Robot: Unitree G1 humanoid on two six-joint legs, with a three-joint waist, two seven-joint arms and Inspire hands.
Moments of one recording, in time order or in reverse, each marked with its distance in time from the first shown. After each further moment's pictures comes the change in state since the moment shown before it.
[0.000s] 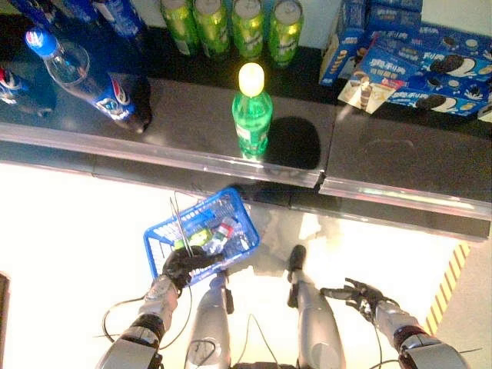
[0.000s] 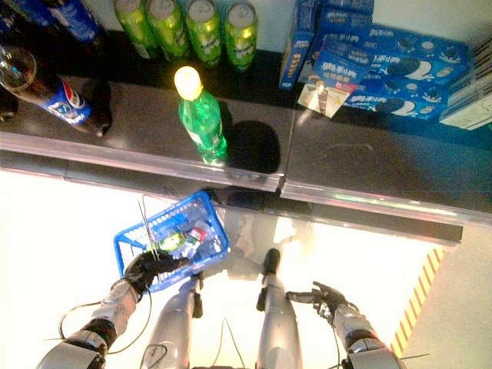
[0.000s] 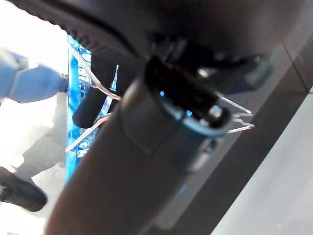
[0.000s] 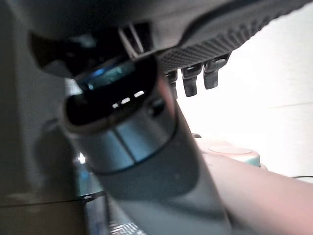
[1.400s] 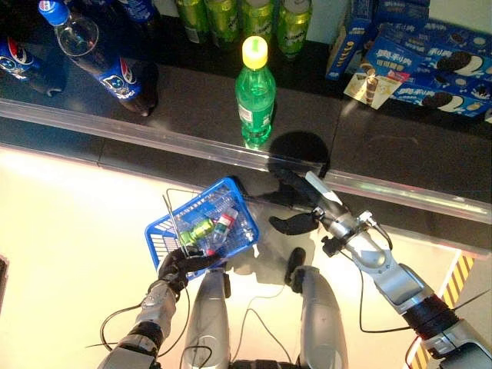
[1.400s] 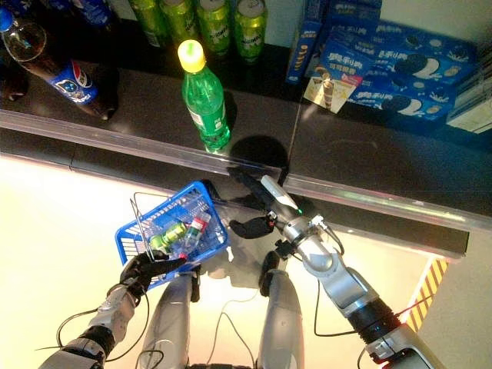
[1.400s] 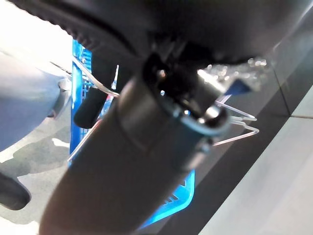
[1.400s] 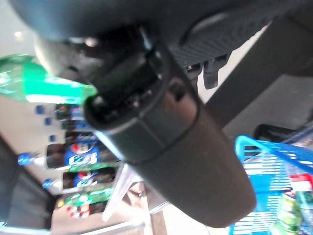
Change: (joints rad) left arm 0.053 -0.009 0.008 -0.022 -0.025 -0.064 -0.007; right arm 0.008 -0.260 0.331 -1.251 -0.323 -0.135 -0.097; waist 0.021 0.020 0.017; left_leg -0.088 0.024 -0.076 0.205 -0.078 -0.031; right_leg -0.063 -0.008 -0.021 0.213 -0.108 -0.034
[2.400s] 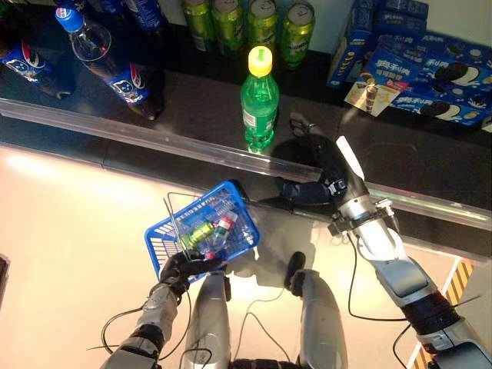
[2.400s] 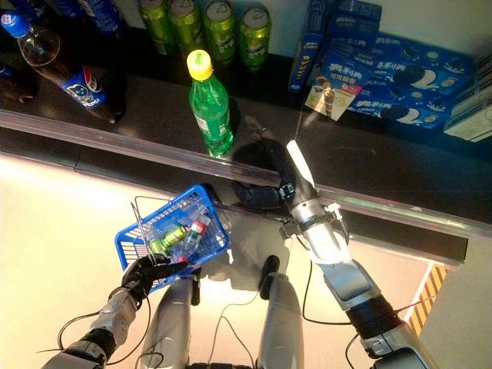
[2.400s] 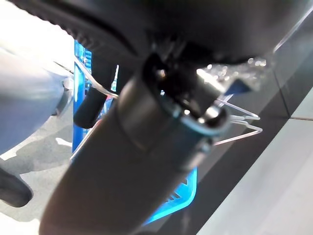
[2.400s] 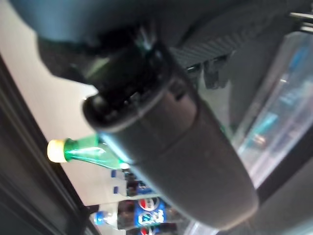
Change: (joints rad) left arm 0.018 -0.009 -0.009 0.003 0.002 0.003 0.002; right arm -0.025 0.057 -0.116 -0.041 0.146 -0.038 -0.179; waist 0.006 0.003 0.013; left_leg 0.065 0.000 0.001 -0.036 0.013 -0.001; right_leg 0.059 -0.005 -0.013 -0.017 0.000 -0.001
